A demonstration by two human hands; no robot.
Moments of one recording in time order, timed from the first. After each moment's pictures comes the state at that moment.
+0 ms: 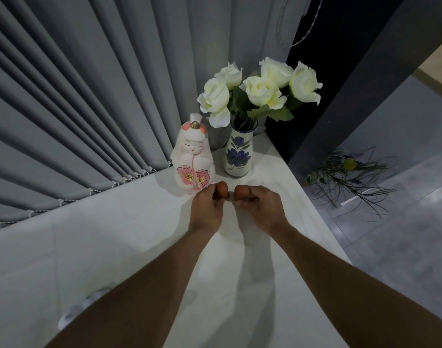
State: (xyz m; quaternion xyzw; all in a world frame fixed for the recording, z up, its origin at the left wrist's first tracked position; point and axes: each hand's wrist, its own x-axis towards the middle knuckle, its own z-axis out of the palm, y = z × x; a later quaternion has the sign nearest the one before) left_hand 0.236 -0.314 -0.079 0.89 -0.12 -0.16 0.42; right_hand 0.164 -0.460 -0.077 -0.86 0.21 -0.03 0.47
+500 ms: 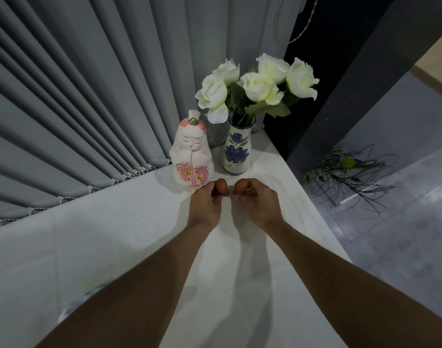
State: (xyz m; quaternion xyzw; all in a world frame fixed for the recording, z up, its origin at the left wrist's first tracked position) left_hand 0.236 -0.316 -0.076 0.89 -0.13 -0.16 0.42; right_hand 0.165 -0.453 -0.076 -0.83 0.25 -0.04 0.49
